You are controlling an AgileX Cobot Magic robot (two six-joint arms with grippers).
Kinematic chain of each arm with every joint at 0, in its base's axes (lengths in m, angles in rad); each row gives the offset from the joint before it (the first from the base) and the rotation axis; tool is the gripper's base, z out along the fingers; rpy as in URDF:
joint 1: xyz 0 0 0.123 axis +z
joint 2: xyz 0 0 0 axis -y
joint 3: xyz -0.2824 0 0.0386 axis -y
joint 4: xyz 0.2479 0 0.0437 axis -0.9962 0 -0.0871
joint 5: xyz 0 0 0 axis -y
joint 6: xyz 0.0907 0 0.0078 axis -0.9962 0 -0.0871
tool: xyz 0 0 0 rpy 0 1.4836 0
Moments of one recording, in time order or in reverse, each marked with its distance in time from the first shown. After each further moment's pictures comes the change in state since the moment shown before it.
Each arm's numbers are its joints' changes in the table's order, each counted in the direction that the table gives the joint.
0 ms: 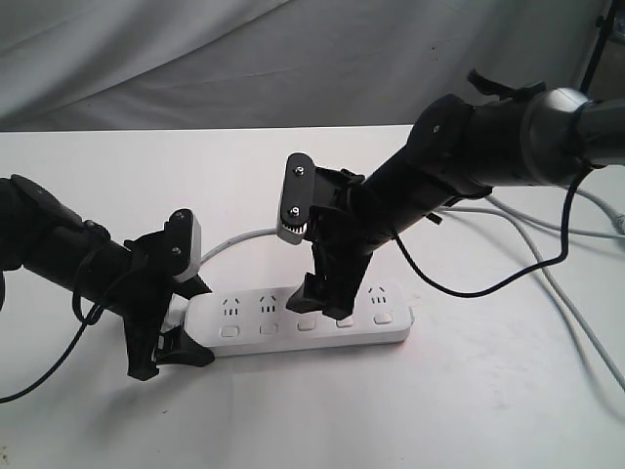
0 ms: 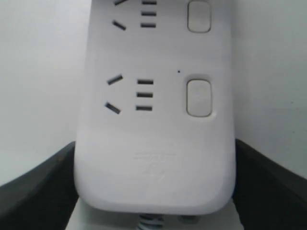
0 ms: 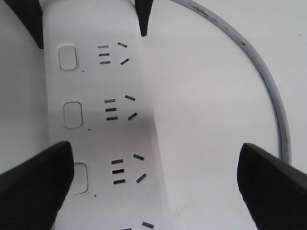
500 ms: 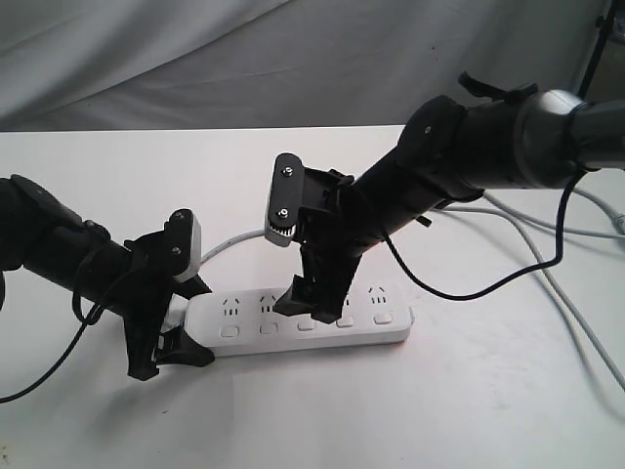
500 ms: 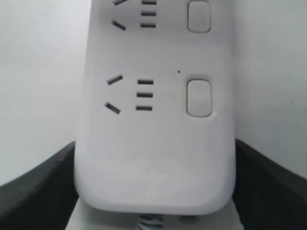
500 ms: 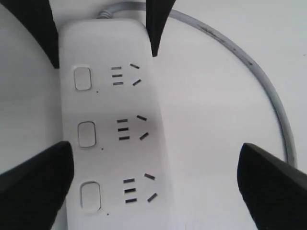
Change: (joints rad) left arm 0.000 0.000 0.000 0.000 0.000 0.002; right arm 0.023 0.006 0.000 -0.035 0.000 0.018
